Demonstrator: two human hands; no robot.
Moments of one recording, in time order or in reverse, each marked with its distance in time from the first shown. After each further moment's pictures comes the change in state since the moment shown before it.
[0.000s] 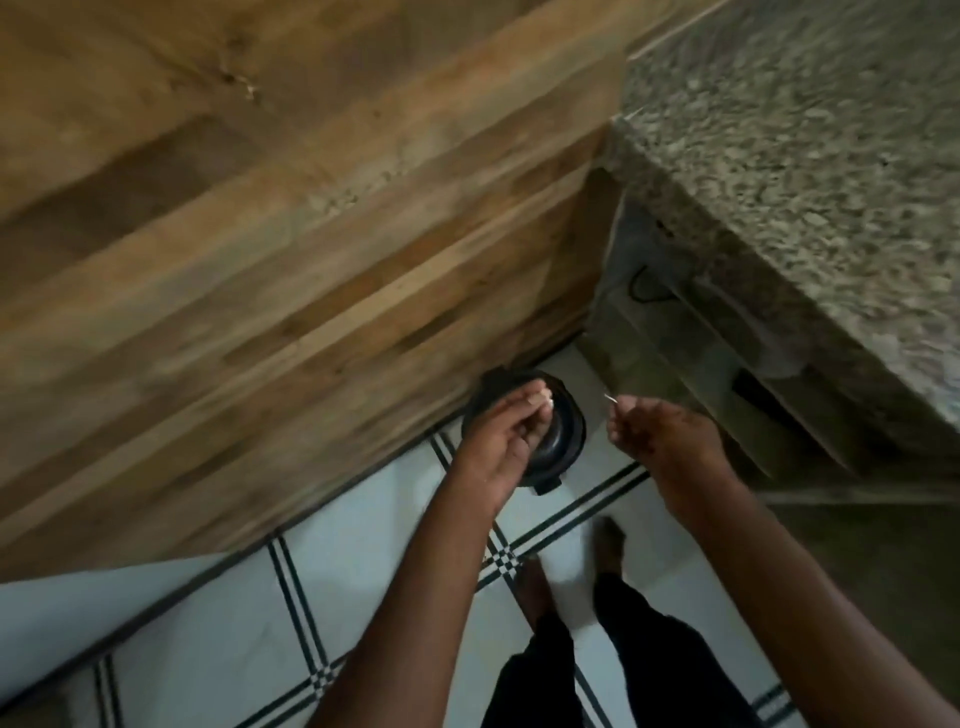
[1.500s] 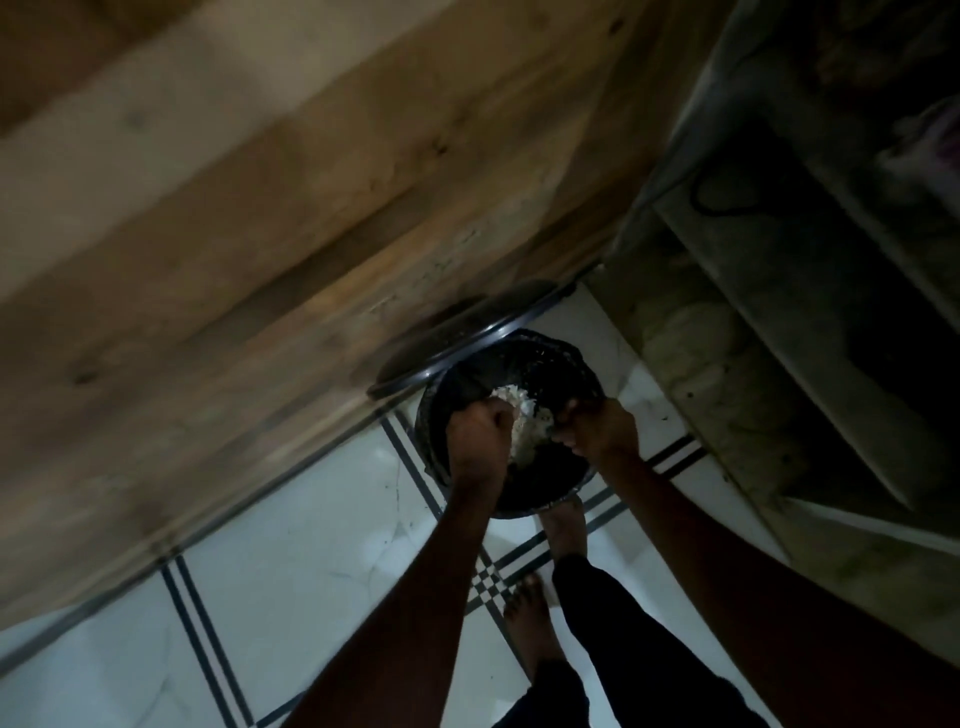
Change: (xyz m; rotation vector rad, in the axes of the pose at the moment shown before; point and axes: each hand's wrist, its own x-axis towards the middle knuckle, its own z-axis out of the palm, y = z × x) left_hand 0.356 -0.089 -0.190 1.600 0.388 0.455; right_hand 0.390 0.240 0.033 -0.695 0.069 0.092
